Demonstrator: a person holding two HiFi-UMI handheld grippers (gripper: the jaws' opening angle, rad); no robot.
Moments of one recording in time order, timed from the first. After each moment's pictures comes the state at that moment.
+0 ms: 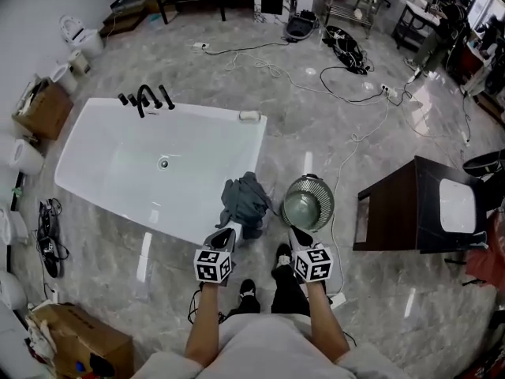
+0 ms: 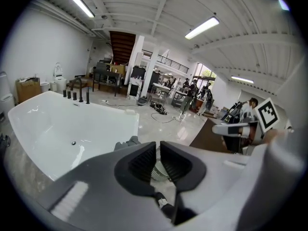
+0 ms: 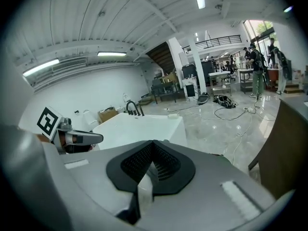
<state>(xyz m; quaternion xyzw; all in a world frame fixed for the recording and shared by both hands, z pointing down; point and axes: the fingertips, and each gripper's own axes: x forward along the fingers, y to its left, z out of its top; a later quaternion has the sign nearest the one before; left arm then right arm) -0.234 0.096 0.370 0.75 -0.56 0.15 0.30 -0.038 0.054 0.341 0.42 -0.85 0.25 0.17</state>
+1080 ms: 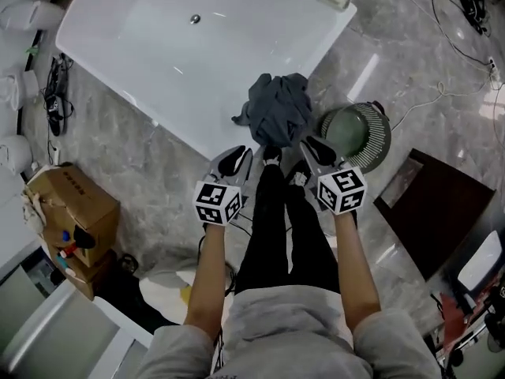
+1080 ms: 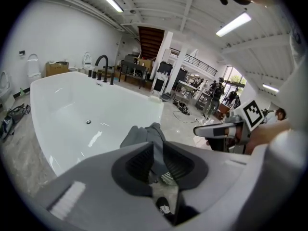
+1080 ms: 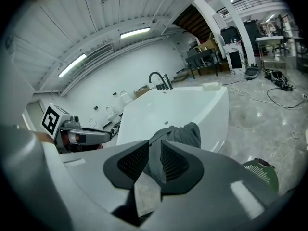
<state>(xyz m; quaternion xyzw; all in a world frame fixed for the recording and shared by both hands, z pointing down) -0.257 0.050 0.511 0.65 -0.66 0.12 0.36 -0.140 -0.051 0.509 0.15 -0.92 0.29 0.23</state>
